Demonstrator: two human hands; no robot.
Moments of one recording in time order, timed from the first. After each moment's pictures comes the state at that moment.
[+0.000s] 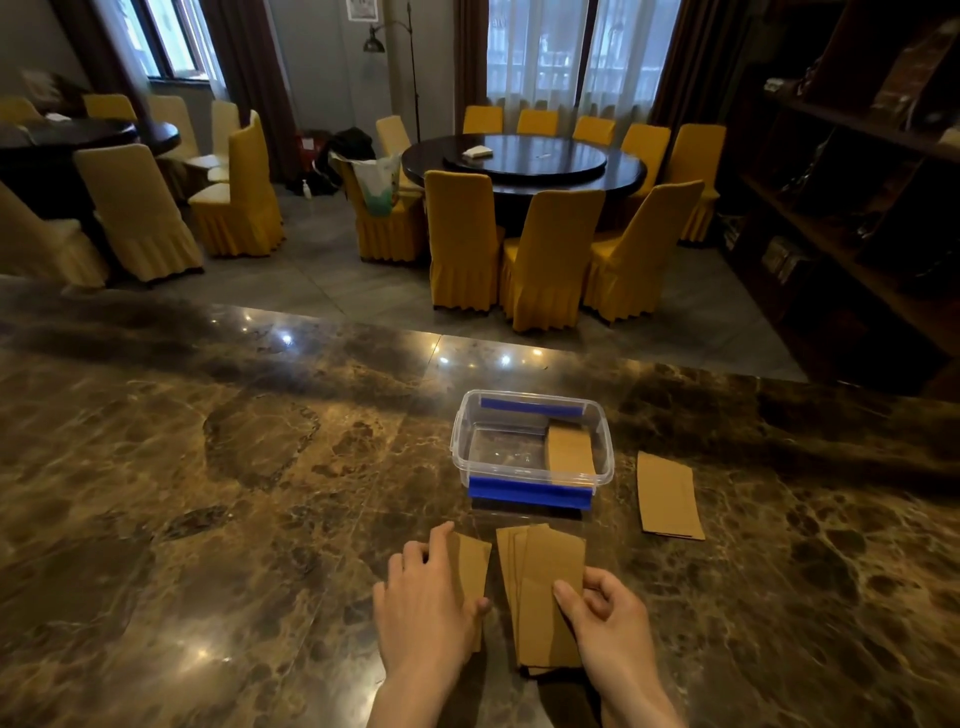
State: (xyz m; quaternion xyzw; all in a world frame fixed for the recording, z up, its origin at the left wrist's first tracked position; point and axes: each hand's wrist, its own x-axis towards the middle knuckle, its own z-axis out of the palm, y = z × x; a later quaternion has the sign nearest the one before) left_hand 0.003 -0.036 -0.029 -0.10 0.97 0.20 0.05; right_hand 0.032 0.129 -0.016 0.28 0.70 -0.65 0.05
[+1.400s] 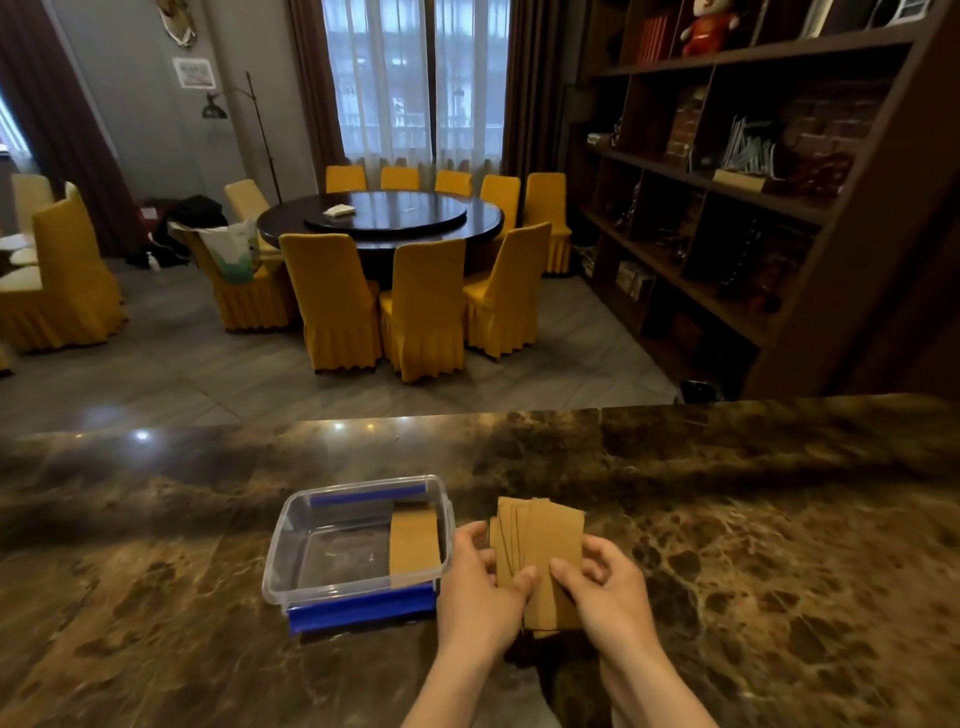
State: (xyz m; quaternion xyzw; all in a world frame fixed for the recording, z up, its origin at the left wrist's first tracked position) left_hand -0.077 0.163 0.004 0.00 0.81 0.56 0.16; right_hand -0.029 0.290 0.015 0.35 0.67 -0.65 -0.08
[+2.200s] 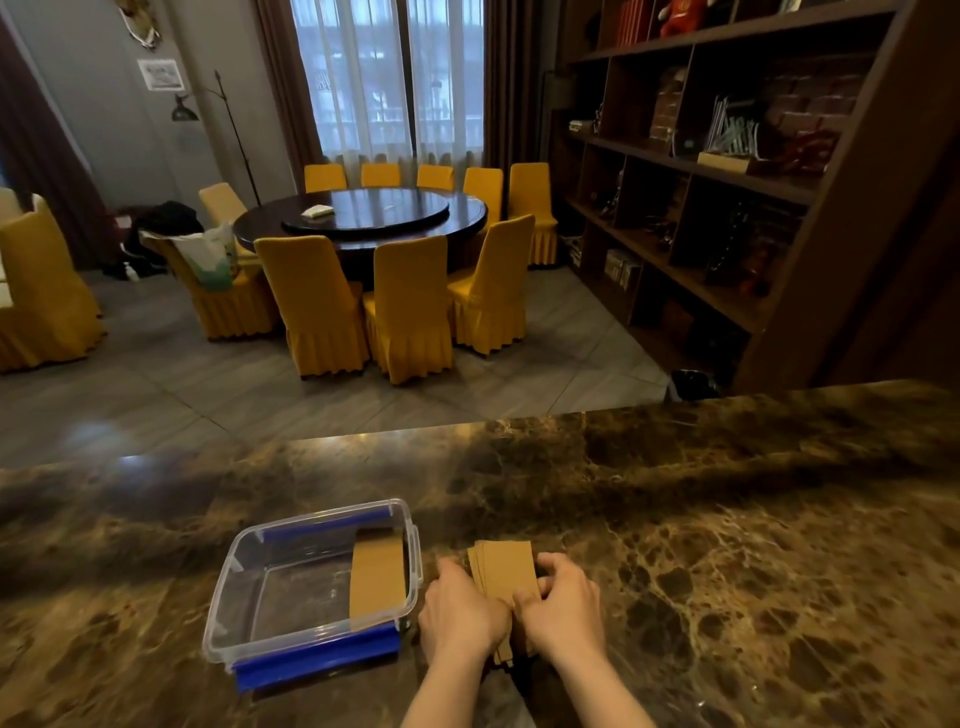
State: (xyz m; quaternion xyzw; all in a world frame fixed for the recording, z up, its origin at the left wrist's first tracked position) left_hand -0.122 0.209 -0.016 -0.11 0.91 0.34 0.22; right_hand -0.079 0.302 -0.019 0.38 0.83 -0.41 0.00
